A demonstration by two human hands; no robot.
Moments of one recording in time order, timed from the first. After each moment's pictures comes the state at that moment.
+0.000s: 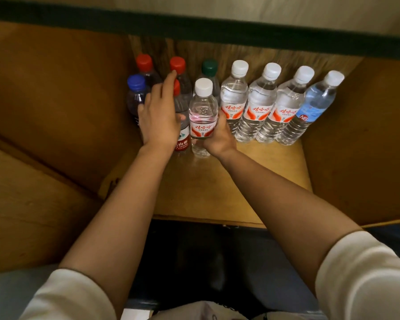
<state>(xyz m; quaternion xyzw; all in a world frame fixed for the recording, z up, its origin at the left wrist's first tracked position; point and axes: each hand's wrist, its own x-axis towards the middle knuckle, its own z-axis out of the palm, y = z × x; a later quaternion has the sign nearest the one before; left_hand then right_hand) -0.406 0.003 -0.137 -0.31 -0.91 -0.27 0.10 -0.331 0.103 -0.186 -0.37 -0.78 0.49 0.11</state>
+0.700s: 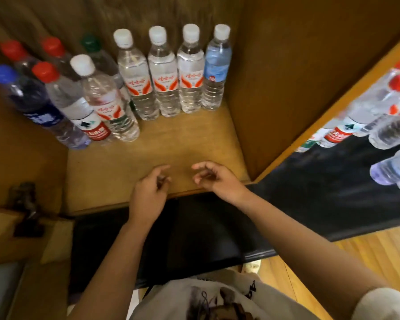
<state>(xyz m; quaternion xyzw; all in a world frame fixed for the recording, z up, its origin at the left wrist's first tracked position) -0.219 -0.009 -0.235 -0.35 -0.85 -0.34 -0.20 -0.089 0.121 -0.222 -0.33 -0.70 0.63 0.03</state>
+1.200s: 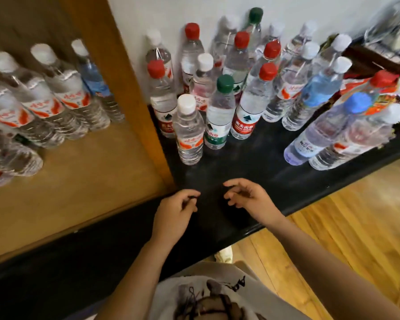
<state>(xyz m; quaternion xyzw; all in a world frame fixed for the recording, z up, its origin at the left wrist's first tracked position) -0.025 0.113 -0.244 -0.45 -0.77 -0.31 -0.34 0.152 0.218 -0.228 -0.46 -0.65 0.59 0.12</state>
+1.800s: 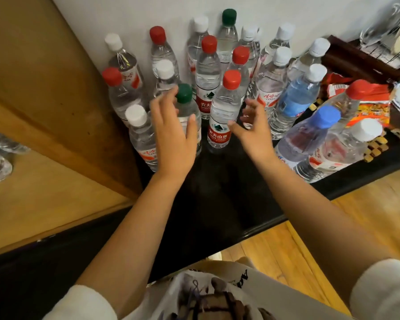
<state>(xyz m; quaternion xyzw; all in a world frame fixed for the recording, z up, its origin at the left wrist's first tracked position) 0.021 0.279 -0.166 -0.45 -0.73 -0.51 -0.02 0.151 0.370 -0.192 -0.49 -0.65 0.47 0.35</state>
